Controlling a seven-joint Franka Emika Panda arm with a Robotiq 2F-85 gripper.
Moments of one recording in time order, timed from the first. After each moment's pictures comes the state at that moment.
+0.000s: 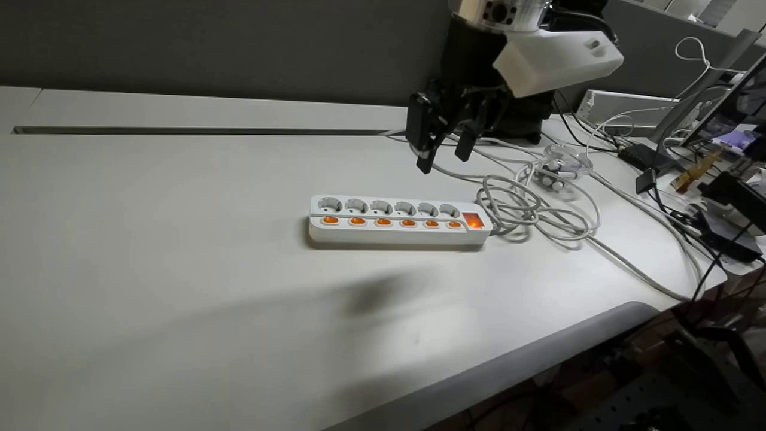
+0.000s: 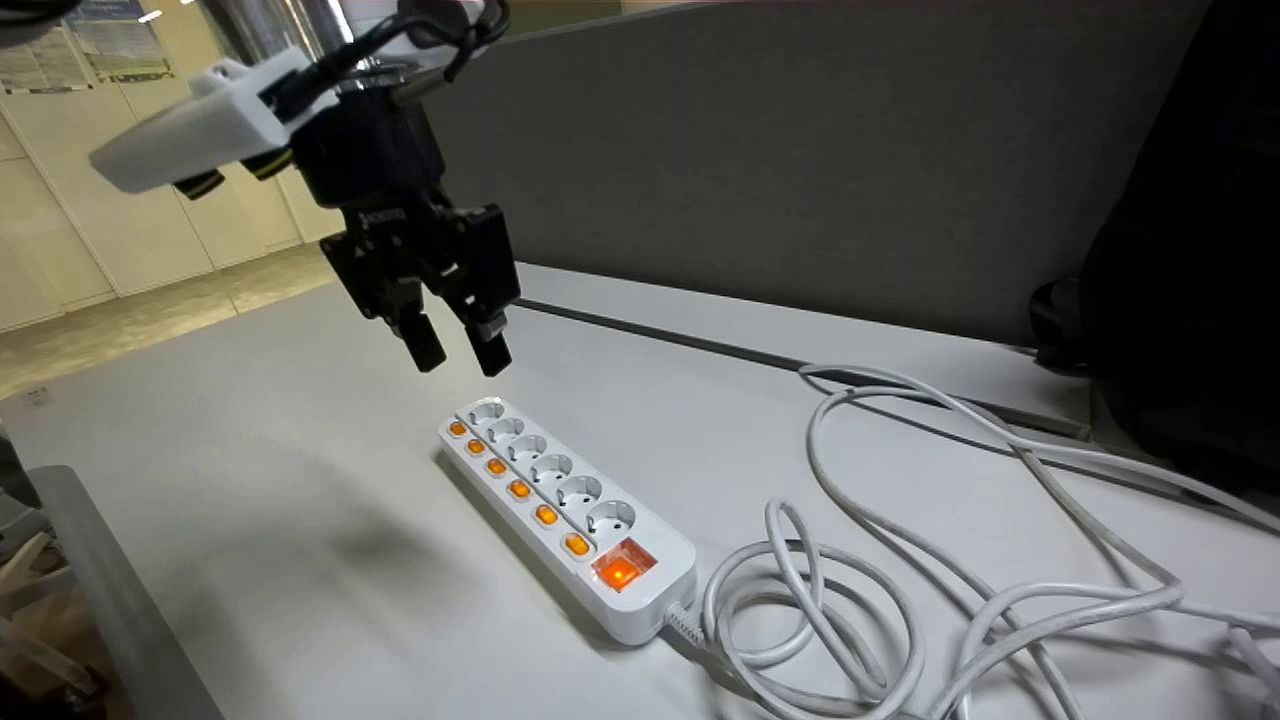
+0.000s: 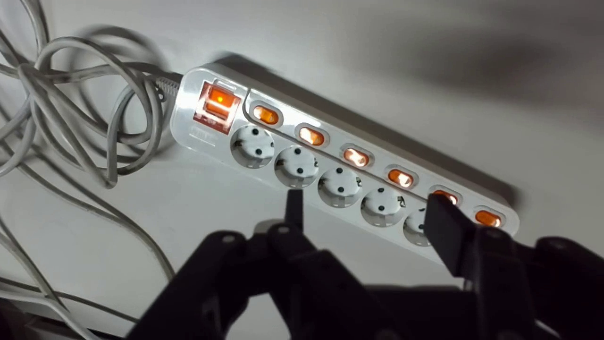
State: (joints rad) arm -0.05 0.00 0.09 -2.56 -0.24 2.62 0.07
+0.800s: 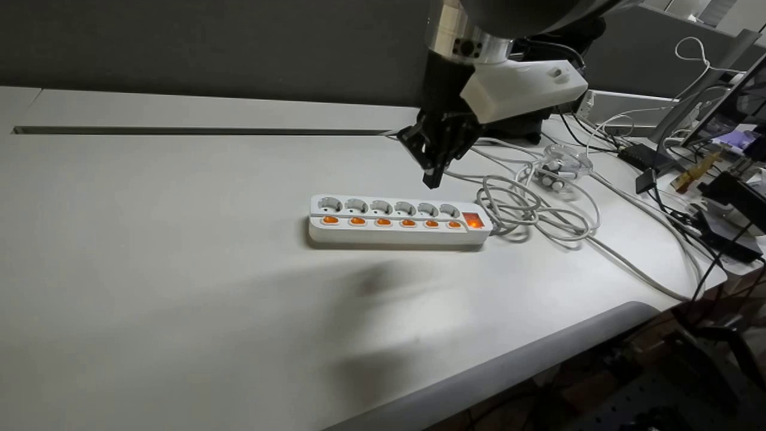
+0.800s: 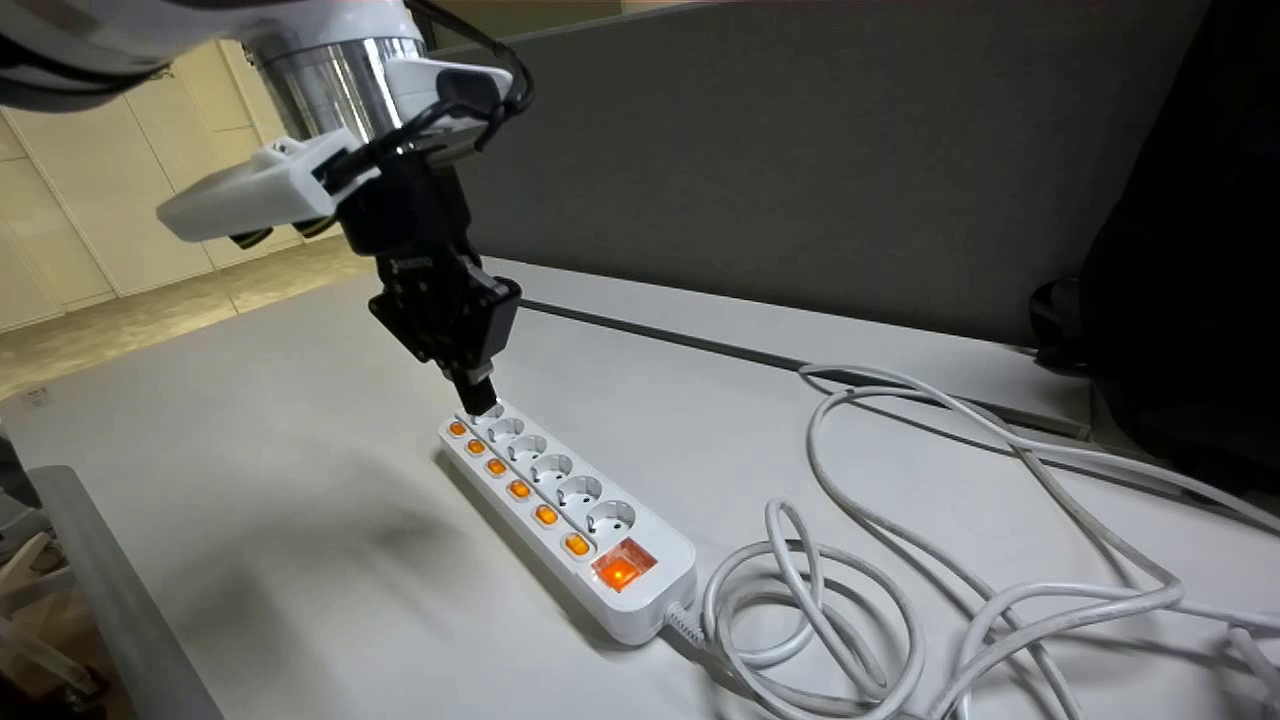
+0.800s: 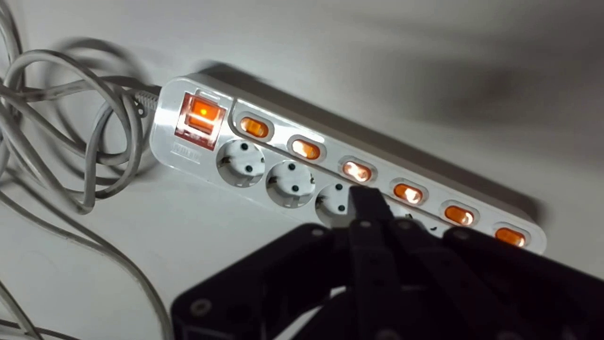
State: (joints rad) arm 0.01 0.12 0.04 -2.50 -0.27 2.62 0.14
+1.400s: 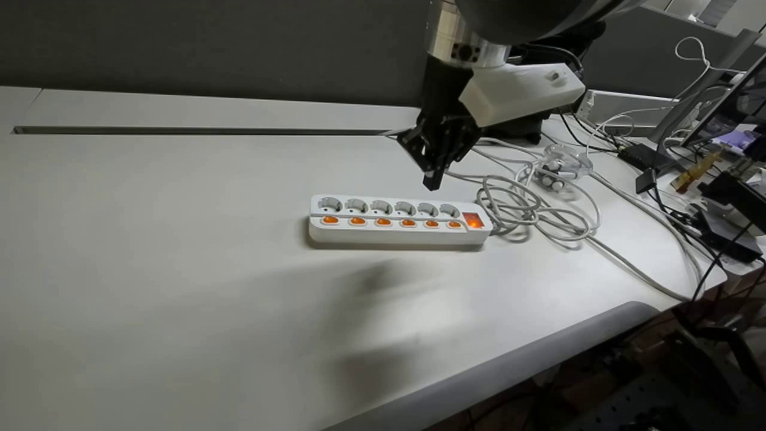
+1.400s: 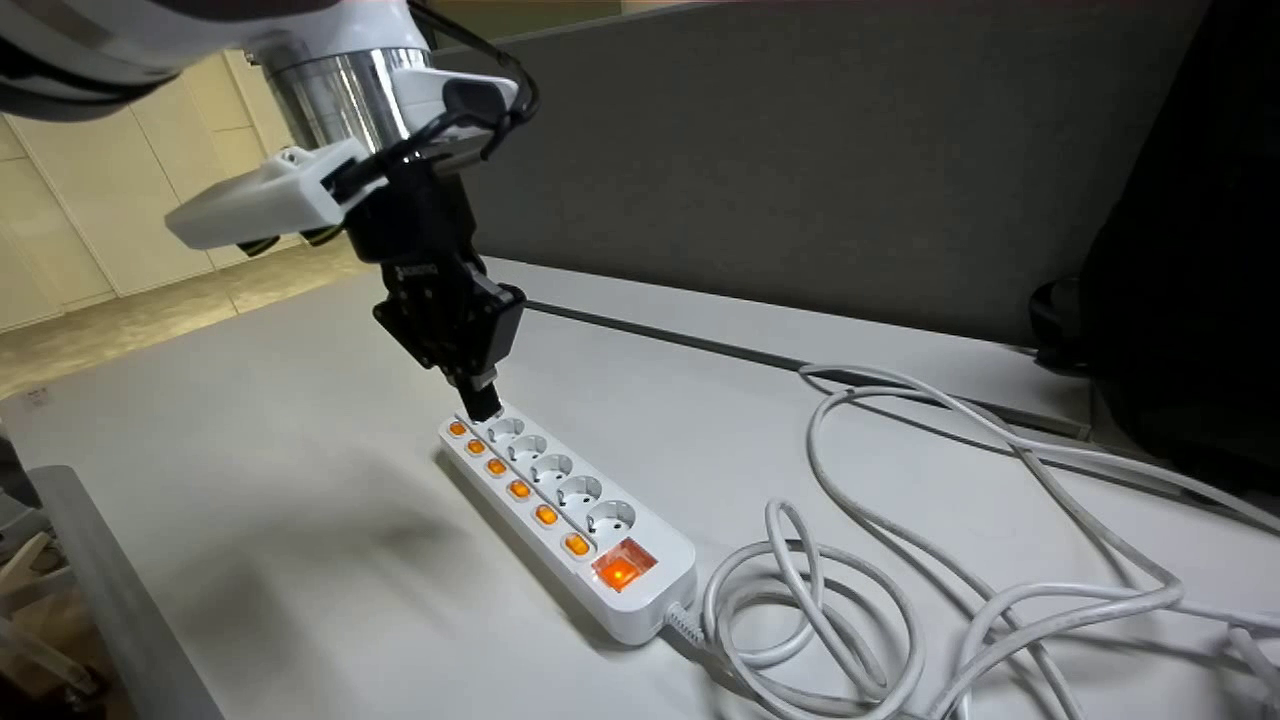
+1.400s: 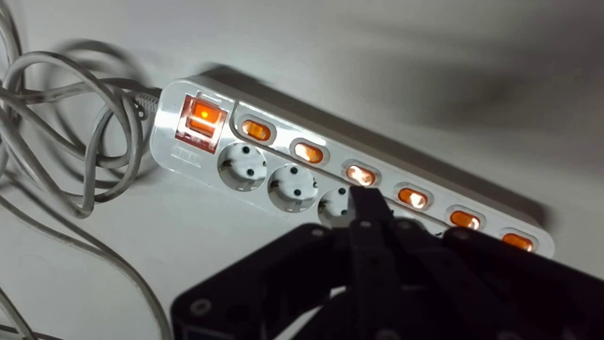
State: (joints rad) arm 0.02 0.14 0.03 -2.49 -0.28 2.62 0.15
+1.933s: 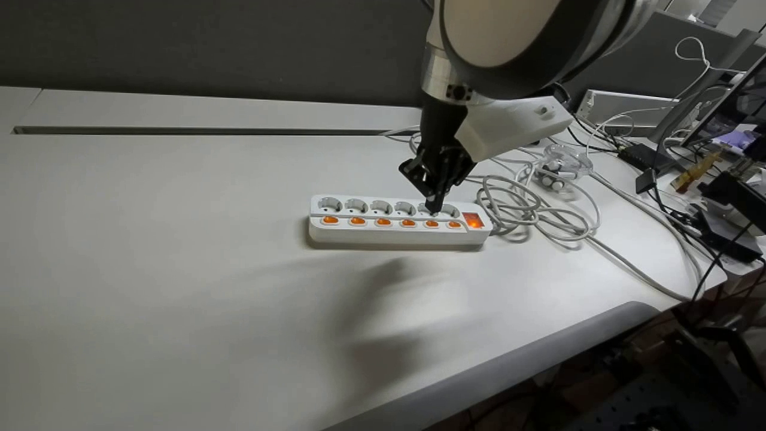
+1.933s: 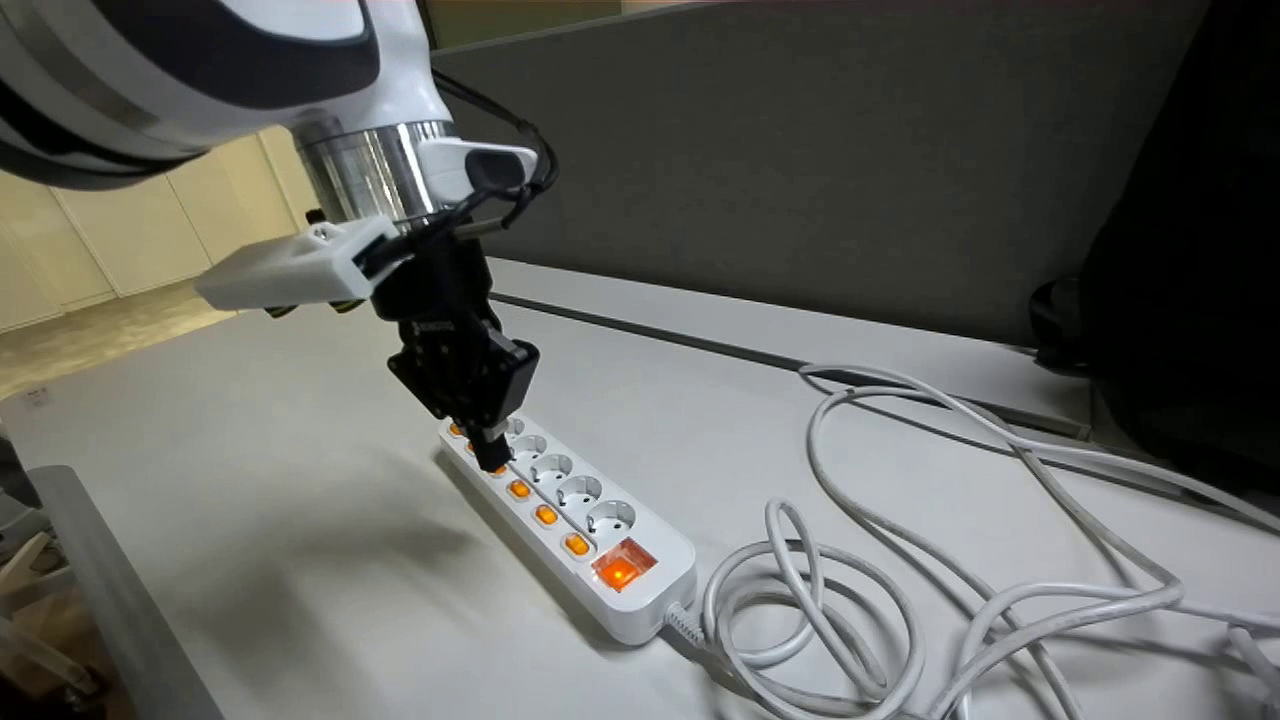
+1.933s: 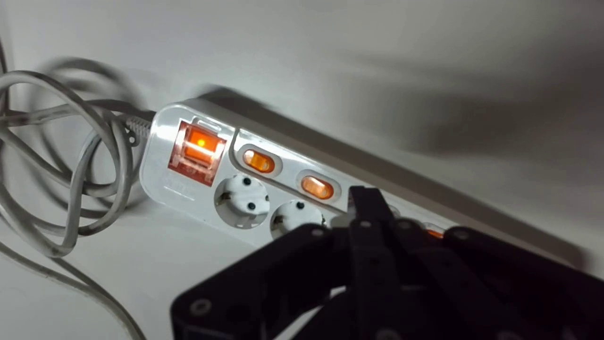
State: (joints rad) arm 0.05 0.23 -0.02 -2.48 -0.32 2.66 0.17
